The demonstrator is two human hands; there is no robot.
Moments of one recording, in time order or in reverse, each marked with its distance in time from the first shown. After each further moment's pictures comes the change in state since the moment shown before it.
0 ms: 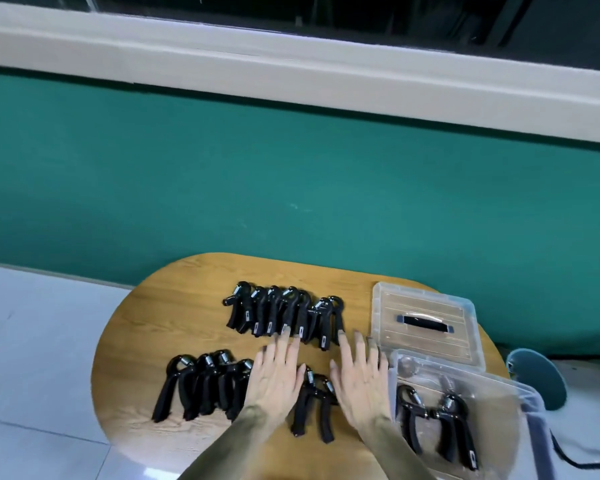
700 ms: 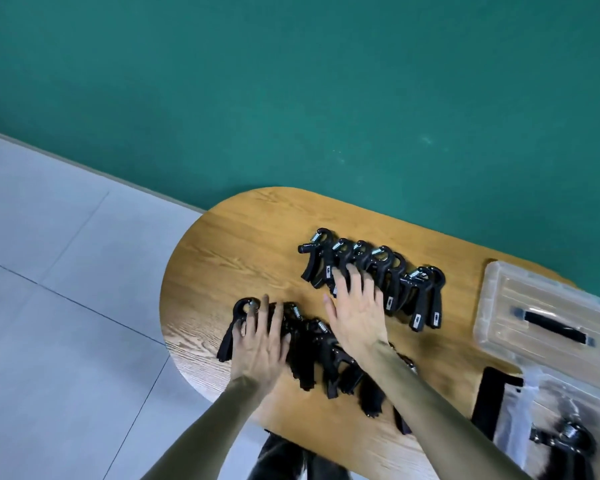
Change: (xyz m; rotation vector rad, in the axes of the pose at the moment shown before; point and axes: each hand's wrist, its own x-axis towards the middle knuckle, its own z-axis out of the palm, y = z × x) left_hand -0.009 -0.174 0.097 -0.028 -0.074 -0.364; right_hand 0.110 -0.170 0.084 0.008 -0.038 -0.324
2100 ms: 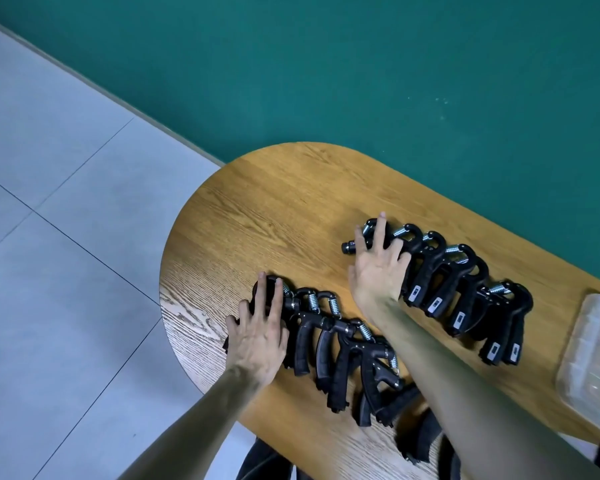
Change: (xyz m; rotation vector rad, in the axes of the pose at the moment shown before) left_hand 0.044 -0.048 0.087 -0.257 0.006 -0.164; right_hand 0.114 -0.042 0.118 -0.335 -0.003 0.056
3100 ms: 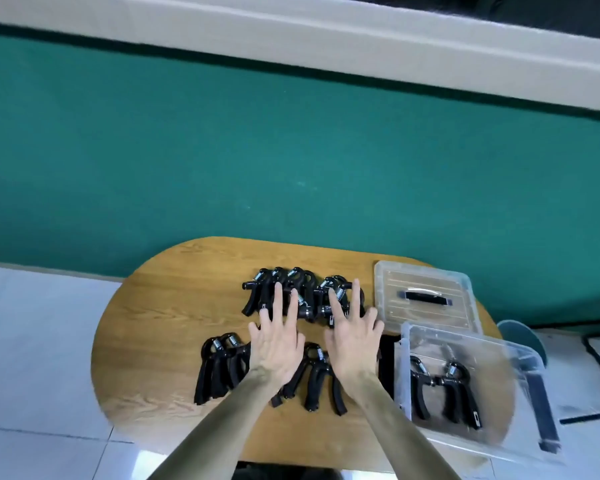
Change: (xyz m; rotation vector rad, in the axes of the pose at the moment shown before) left_hand -0.126 0.208 -0.143 0.173 0.197 0.481; right_hand -0.236 0.174 -0.153 0.290 0.140 0.445
